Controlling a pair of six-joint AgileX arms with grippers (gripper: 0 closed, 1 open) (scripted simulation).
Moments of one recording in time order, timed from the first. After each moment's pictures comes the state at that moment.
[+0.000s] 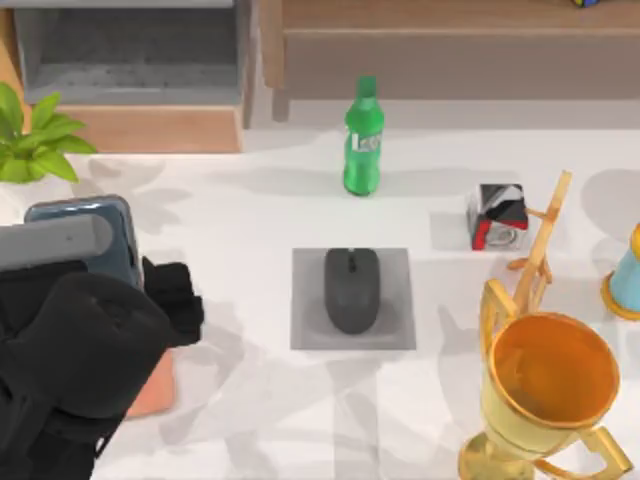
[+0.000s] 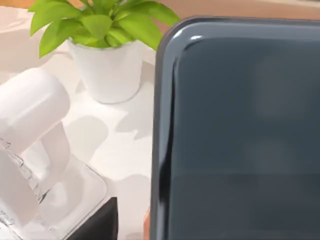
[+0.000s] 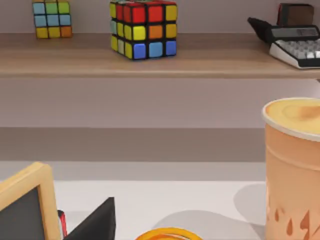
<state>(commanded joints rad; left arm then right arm) -0.87 0.93 0.49 -0.36 -0.88 -0.66 0.00 0.00 0.00 0.00 0.00 0.00</state>
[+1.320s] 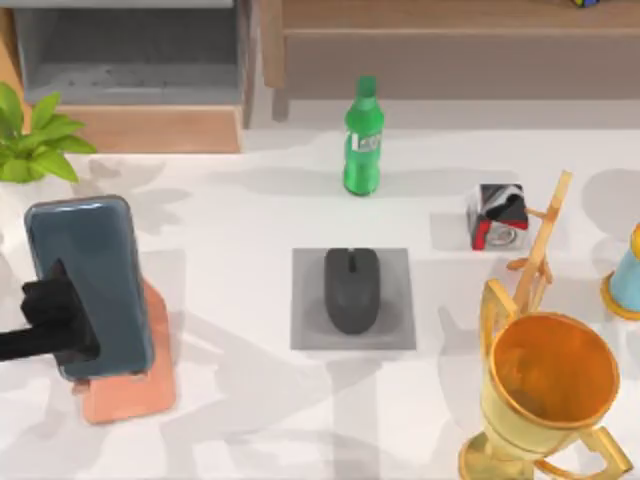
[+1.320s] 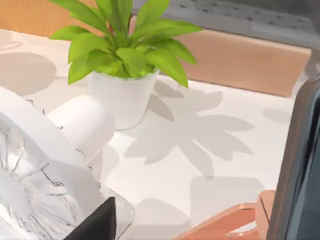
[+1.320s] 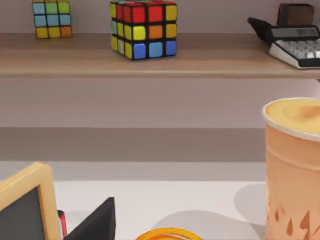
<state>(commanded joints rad) -0.54 0.41 0.35 -0.39 -0.51 -0.40 0.00 0.00 0.00 0.00 0.00 0.00</state>
